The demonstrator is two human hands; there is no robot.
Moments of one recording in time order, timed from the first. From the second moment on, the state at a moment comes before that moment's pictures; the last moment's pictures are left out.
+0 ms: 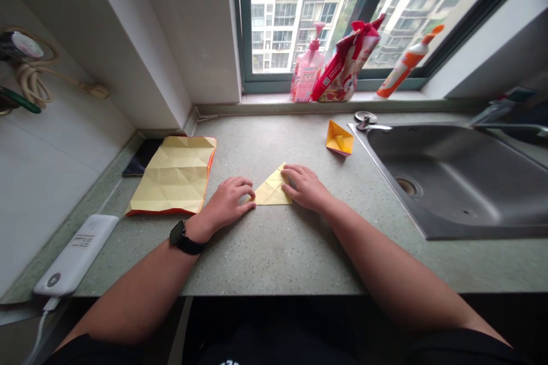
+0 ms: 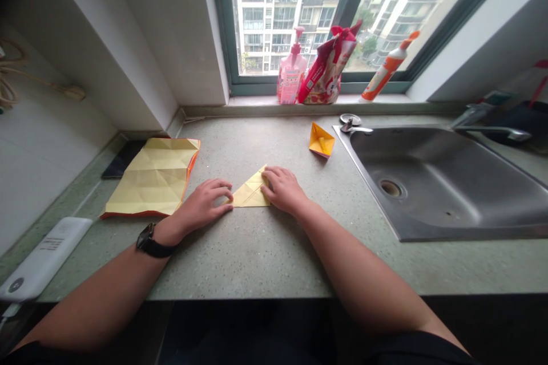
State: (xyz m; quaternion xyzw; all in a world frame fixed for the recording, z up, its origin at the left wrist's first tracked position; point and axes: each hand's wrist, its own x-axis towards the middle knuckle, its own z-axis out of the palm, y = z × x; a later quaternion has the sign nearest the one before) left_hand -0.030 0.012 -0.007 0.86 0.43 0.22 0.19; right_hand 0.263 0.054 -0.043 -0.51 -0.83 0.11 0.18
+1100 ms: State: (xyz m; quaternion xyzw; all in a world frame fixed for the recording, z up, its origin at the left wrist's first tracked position) left_hand -0.029 0.015 -0.016 0.82 0.42 0.24 0.31; right_hand 0.254 0.038 -0.041 -0.36 -0.88 0.18 0.24
